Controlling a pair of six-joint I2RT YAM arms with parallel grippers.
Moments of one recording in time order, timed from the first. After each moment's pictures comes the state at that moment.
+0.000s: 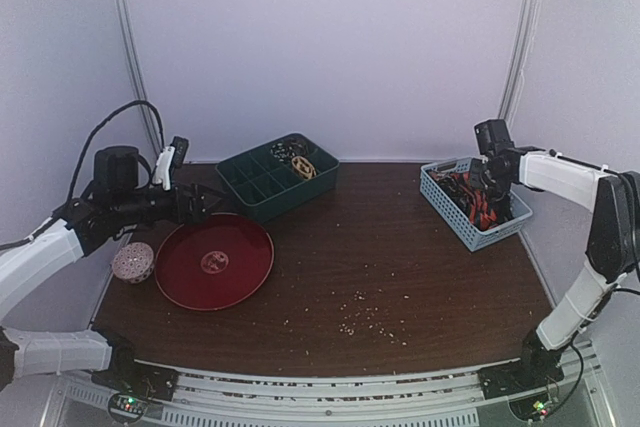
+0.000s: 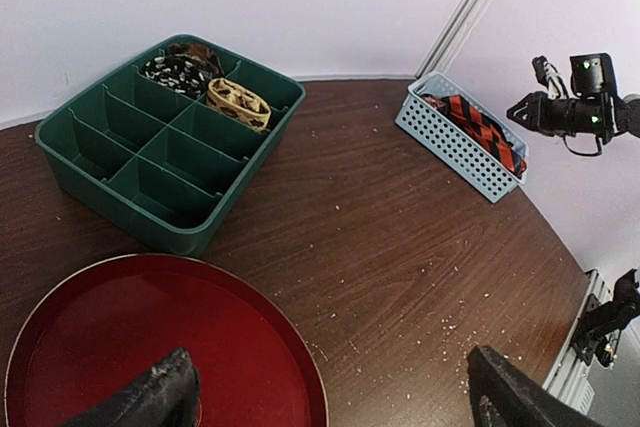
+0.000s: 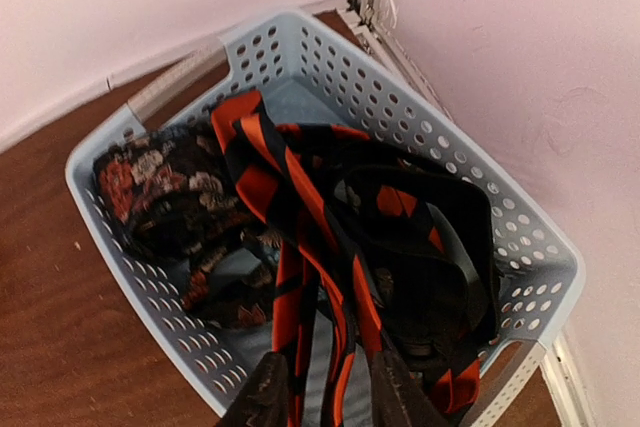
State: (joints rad) left arm -0.39 0.97 0.81 -0.24 0.38 -0.25; right arm 0.17 1.61 1.22 -0.43 0.45 0.41
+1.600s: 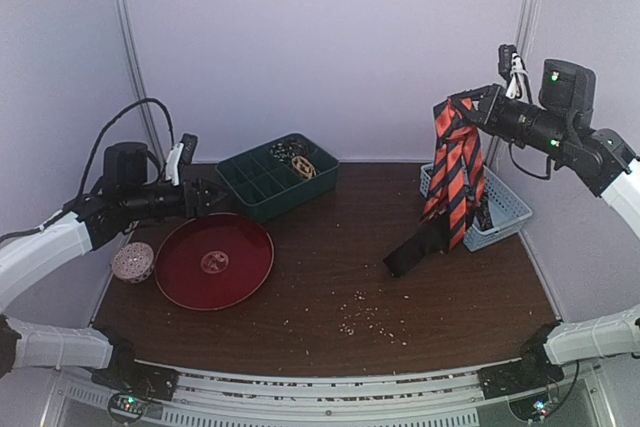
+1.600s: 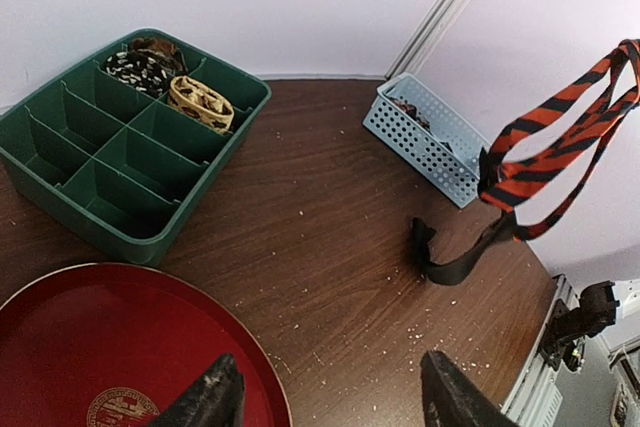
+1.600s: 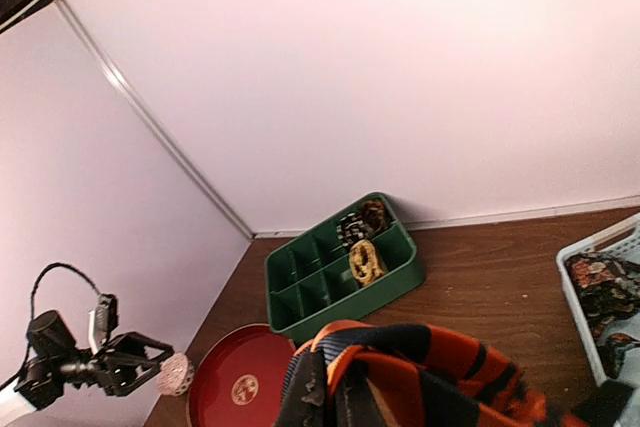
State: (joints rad) left arm -0.40 1.05 0.82 -0.16 0.45 -0.32; right arm 0.49 1.09 1.37 -0.41 -0.04 0.52
